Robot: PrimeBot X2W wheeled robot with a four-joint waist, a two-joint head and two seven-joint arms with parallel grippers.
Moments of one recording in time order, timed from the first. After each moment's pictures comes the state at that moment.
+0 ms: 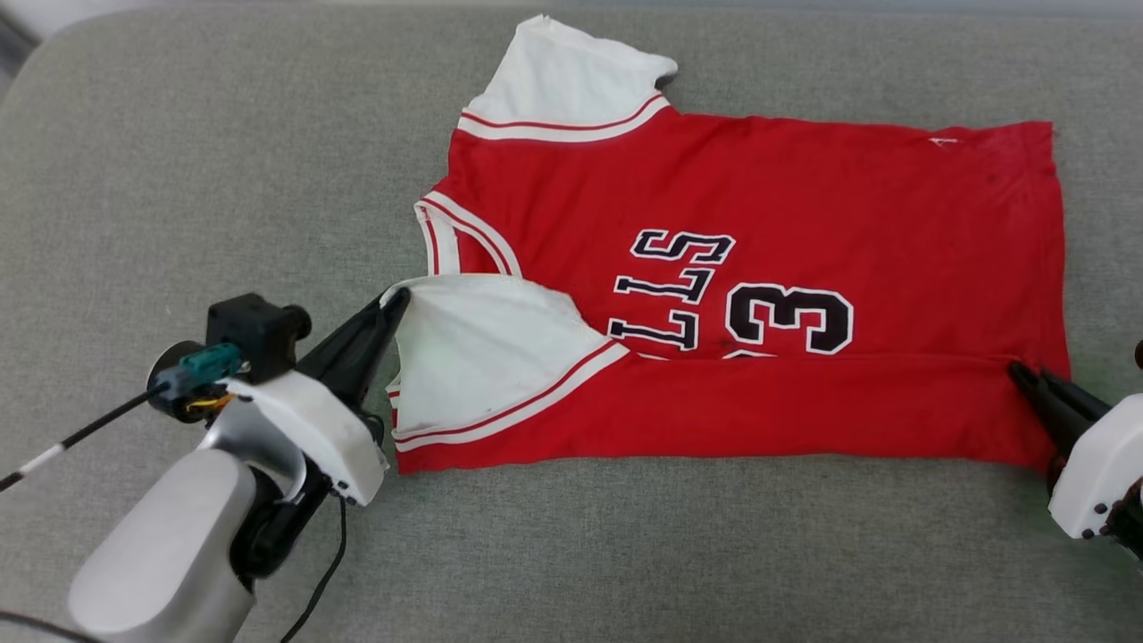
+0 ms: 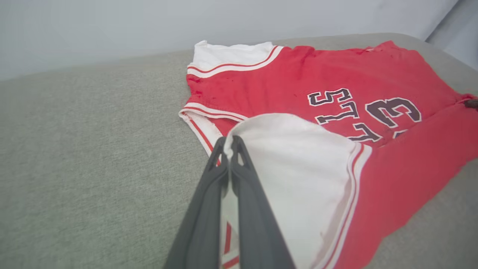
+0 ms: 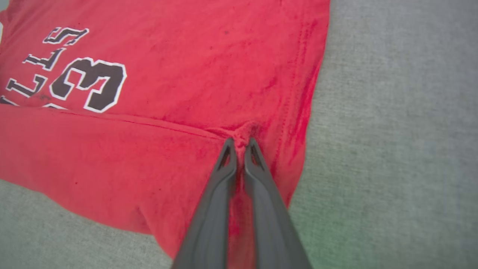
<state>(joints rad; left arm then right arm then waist) -0.47 0.54 -0.55 0.20 -0.69 -0.10 -0.10 -0.23 -0.55 0.13 0.16 0.64 0.13 0.34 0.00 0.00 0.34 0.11</state>
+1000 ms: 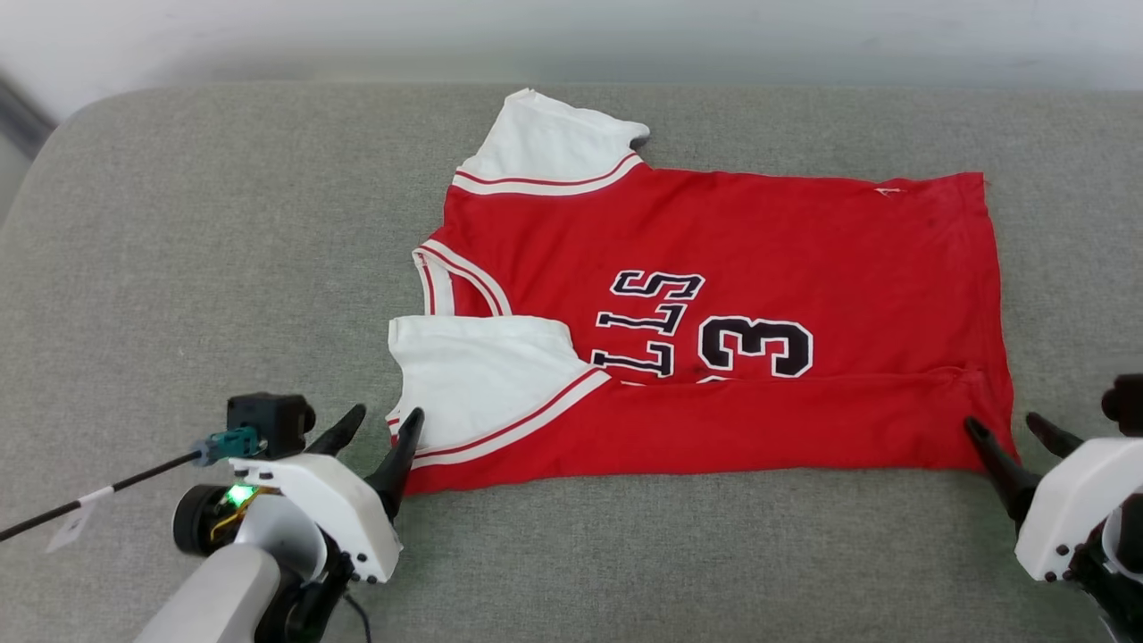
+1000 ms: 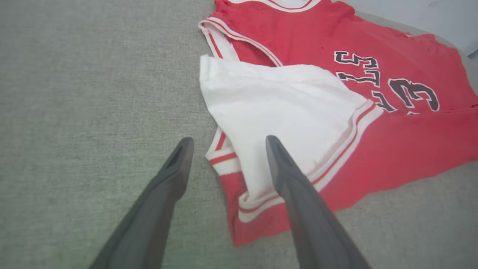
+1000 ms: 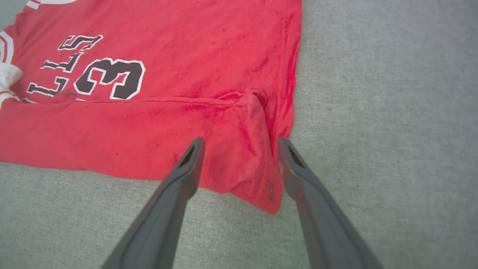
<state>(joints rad) -0.33 0.46 -0.54 0.31 -0.82 0.03 -0.02 -0.14 -0.36 -0.01 0.11 0.48 0.13 0.46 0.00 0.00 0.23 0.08</state>
